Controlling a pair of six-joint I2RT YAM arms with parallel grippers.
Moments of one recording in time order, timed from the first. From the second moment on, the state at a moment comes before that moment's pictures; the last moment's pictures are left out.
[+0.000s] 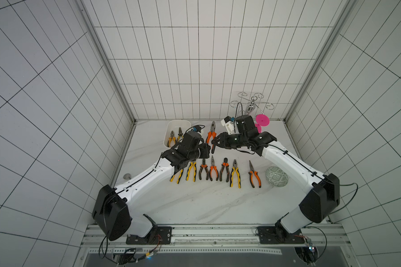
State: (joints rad) left arm -0.67 1.41 1.16 -0.34 0.05 -0.57; right arm 0.65 1.57 1.46 -0.54 -0.49 0.59
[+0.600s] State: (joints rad) left arm -0.81 1.24 1.07 -0.36 0.04 -0.51; right arm 0.64 1.20 1.12 -0.59 -0.48 0.50
